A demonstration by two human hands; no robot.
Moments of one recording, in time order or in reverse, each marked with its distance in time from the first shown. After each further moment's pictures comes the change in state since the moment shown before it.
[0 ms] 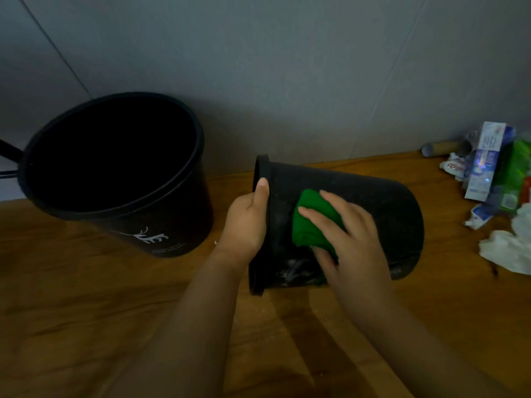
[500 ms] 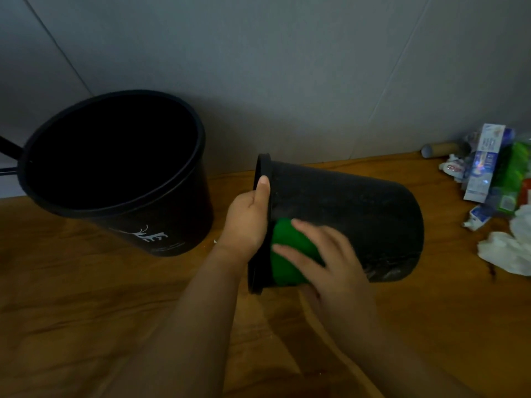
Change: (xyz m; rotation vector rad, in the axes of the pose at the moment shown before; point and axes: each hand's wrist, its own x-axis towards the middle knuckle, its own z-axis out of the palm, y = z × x) left_hand 0.004 0.001 -0.002 0.081 0.003 0.037; right_hand -0.025 -0.012 0.013 -0.031 -0.028 -0.232
